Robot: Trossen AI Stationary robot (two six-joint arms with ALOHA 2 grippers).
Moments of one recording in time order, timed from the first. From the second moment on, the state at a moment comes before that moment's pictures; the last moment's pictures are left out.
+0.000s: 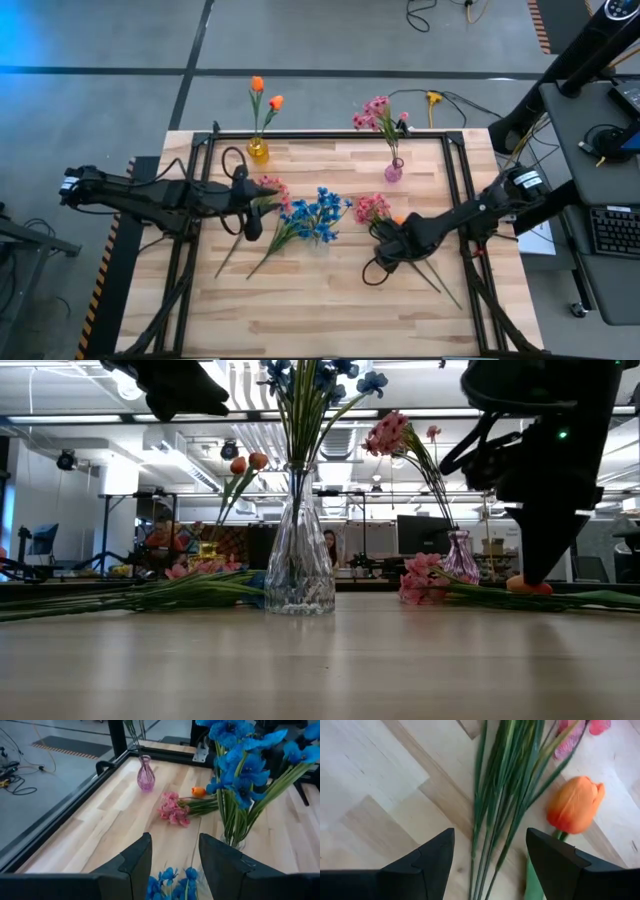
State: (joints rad) left arm -0.16 0.91 0.77 -0.30 -0.42 -0.21; right arm 0.34 1.60 0.91 -0.84 0.26 1.03
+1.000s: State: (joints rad) left arm -0.16 0.91 0.77 -0.31 -0.42 -0.21; right arm 0.28 1.71 0.91 -0.75 0.28 0.97
